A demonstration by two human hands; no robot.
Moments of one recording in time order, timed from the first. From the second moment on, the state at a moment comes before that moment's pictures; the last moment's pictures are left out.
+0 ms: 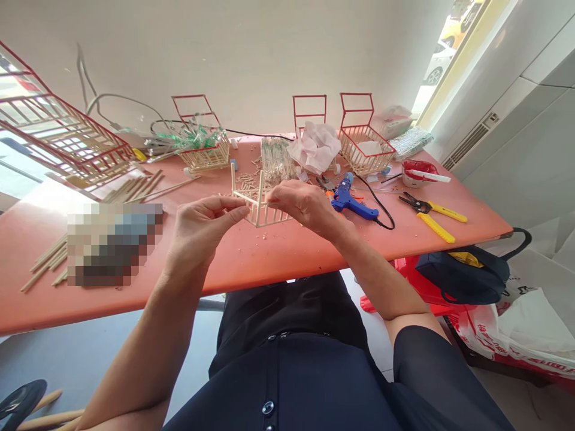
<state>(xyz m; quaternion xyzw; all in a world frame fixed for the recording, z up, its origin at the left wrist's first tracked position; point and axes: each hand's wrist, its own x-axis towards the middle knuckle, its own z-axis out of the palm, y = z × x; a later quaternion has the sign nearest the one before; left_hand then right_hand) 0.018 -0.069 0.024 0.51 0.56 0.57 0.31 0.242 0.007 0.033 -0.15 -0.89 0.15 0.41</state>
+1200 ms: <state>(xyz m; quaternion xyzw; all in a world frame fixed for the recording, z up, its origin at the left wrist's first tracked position) 0.012 -0.085 0.036 0.59 0.61 0.50 0.17 0.245 0.008 0.031 -0.16 -0.89 0.15 0.40</state>
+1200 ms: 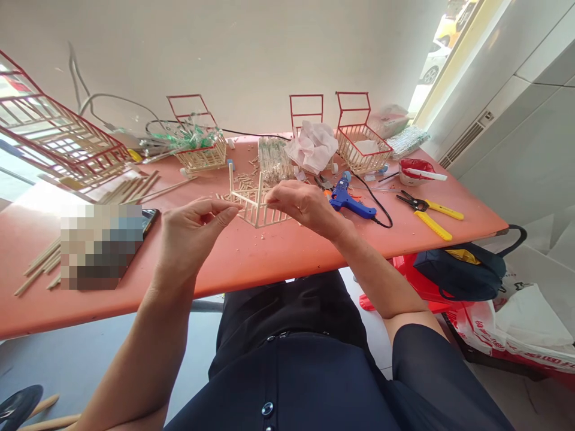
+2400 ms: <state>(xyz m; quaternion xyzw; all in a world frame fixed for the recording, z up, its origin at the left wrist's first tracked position) -0.007 -0.090 0.048 0.61 0.60 0.52 0.10 0.251 0.008 0.035 -0.16 -0.89 0.14 0.39</state>
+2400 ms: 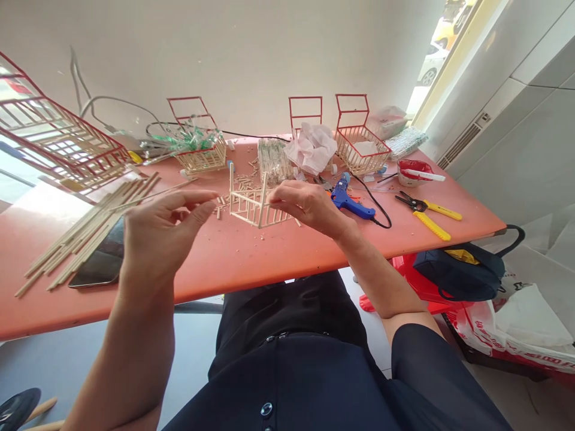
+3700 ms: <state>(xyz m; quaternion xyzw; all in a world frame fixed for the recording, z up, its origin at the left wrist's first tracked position) -0.102 0.029 -0.003 0.78 0.60 0.19 0.03 0.254 0.014 0.021 -0.12 -0.95 -0.02 0.29</state>
